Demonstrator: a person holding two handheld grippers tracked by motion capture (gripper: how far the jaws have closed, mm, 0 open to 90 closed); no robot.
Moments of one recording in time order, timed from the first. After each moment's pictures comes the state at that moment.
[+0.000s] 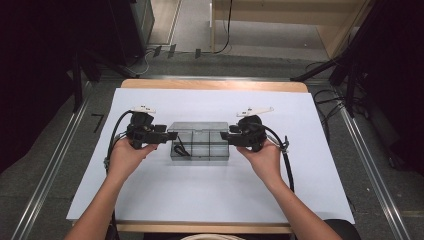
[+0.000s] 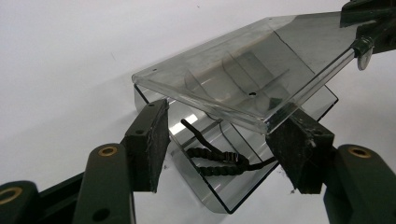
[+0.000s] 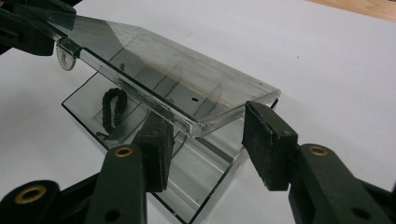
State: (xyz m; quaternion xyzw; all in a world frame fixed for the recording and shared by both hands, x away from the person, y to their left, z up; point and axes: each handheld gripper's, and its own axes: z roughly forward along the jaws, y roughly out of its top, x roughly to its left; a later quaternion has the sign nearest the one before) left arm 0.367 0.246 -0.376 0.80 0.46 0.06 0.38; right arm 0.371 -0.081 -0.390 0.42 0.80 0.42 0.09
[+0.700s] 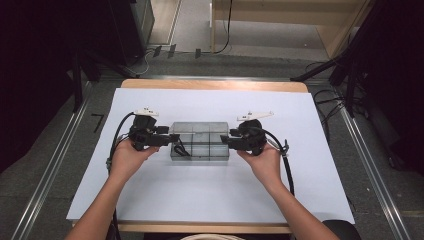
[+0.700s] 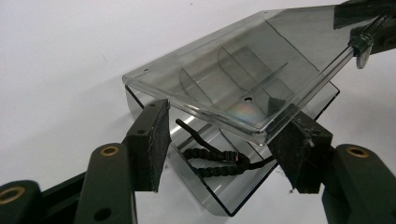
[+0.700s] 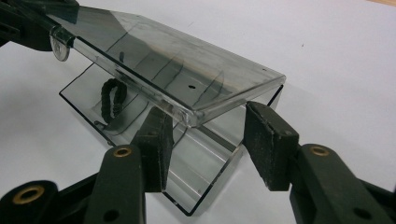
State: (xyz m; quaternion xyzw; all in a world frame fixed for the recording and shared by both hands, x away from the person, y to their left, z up) left arm 0.365 0.243 -0.384 0.81 0.43 0.07 0.38; right arm 0.366 -0.082 -0.401 0.42 0.80 0.42 0.08
